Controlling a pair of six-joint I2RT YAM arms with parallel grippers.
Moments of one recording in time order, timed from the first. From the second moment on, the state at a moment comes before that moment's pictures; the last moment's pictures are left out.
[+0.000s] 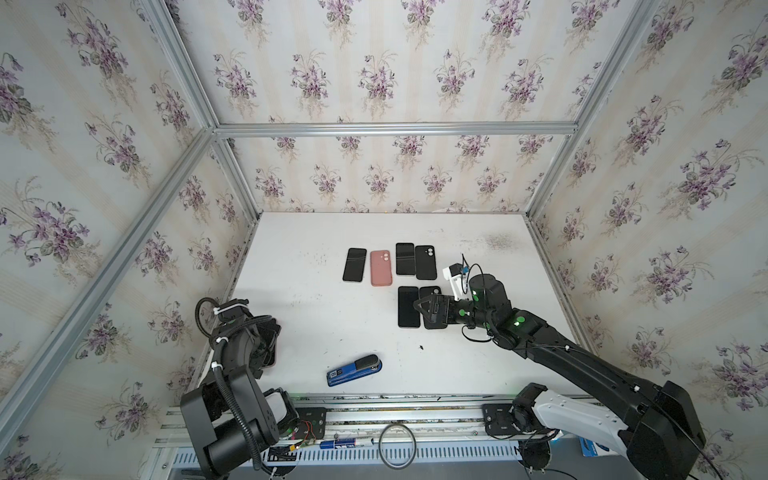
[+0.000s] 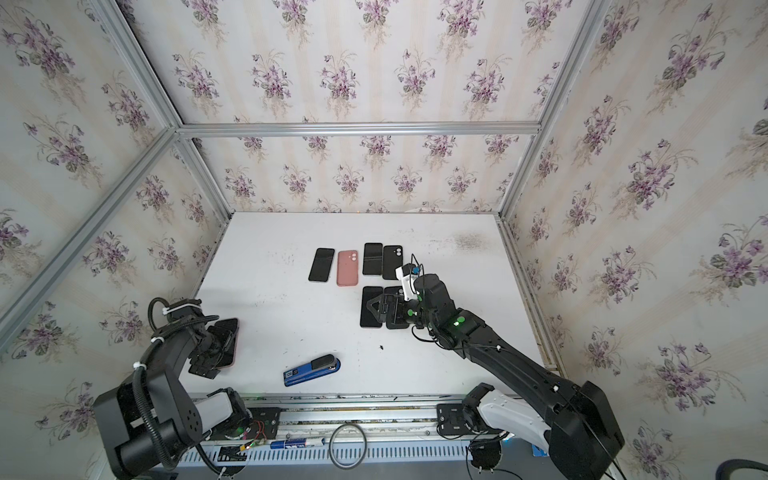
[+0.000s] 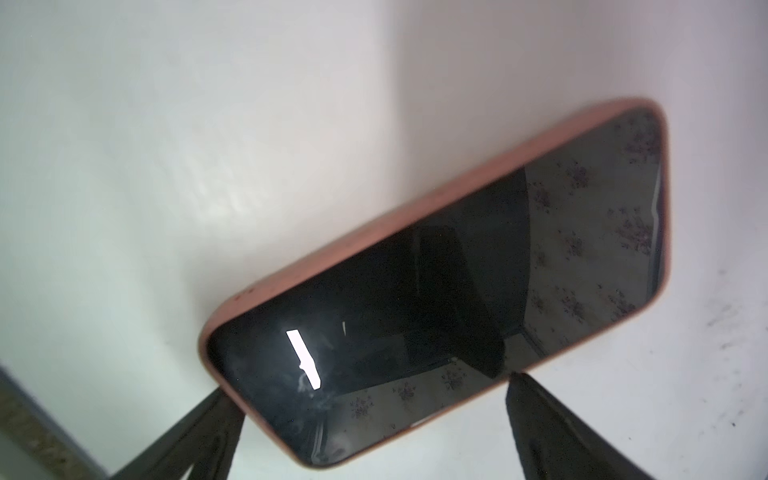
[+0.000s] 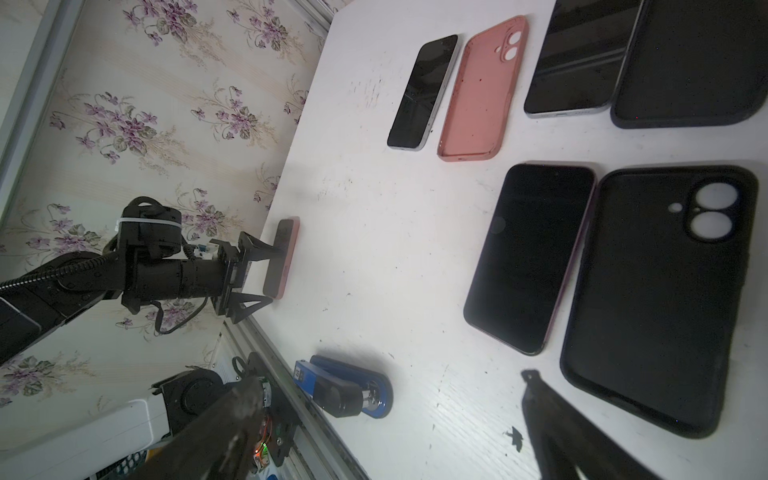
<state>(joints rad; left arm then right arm) 0.49 1.20 0.55 -0.70 0.03 -0.81 0.60 1.06 0.67 -0.17 -0.34 0.69</state>
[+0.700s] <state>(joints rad) 0.31 1.00 0.71 -0.77 -0.08 -0.60 0.60 1.05 0.62 -0.12 -0.37 0.72</state>
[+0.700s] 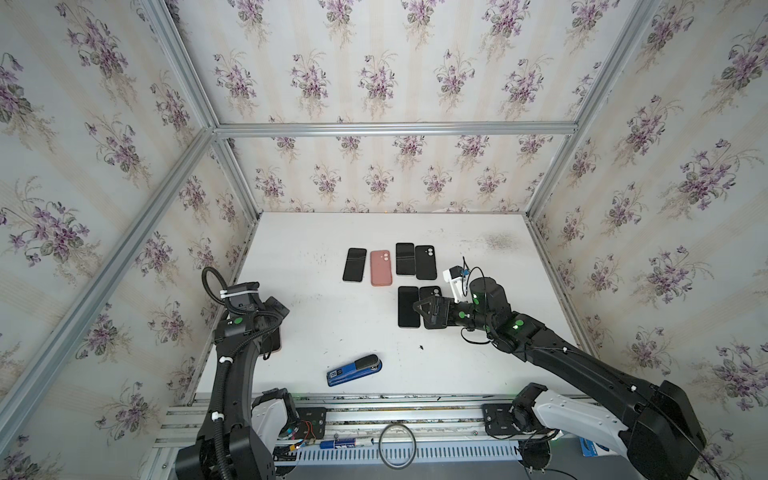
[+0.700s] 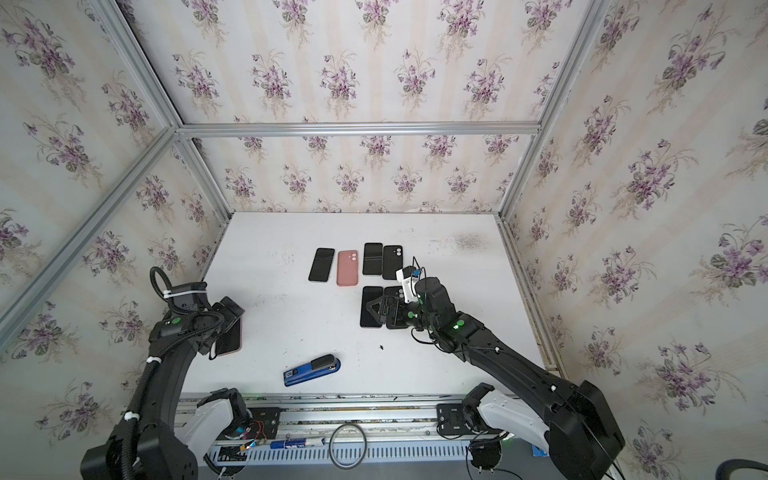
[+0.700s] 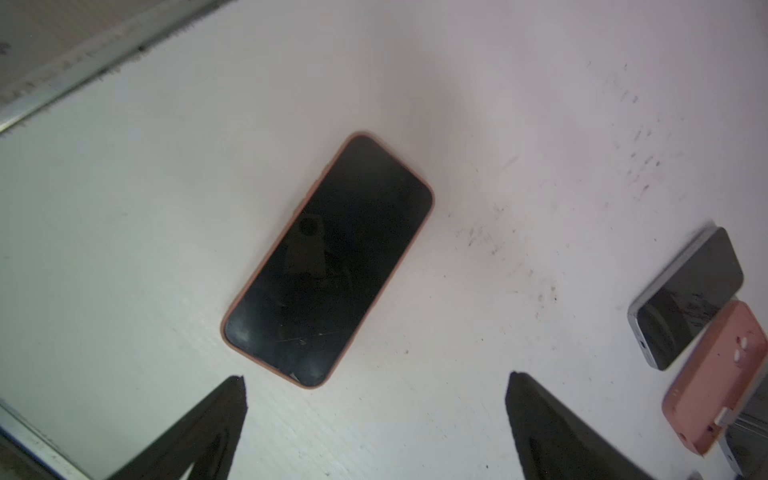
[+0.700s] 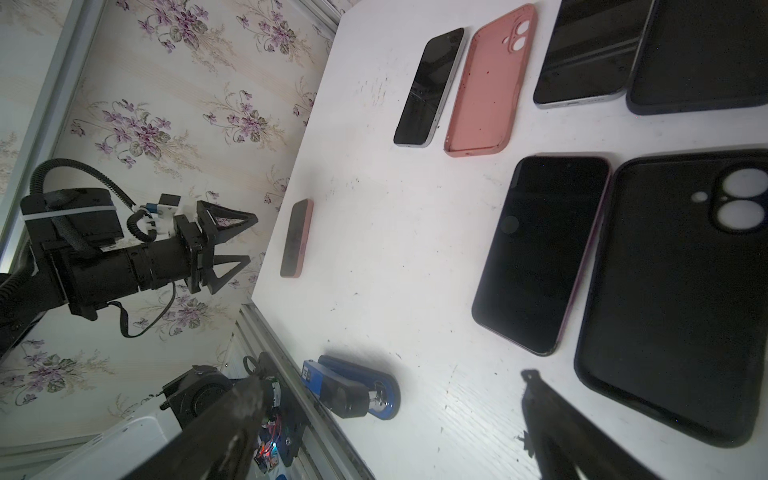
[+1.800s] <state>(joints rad) 0.31 1.57 1.03 -0.96 -0.16 -0.11 0.54 1.42 0.64 0.45 -0.68 0.89</state>
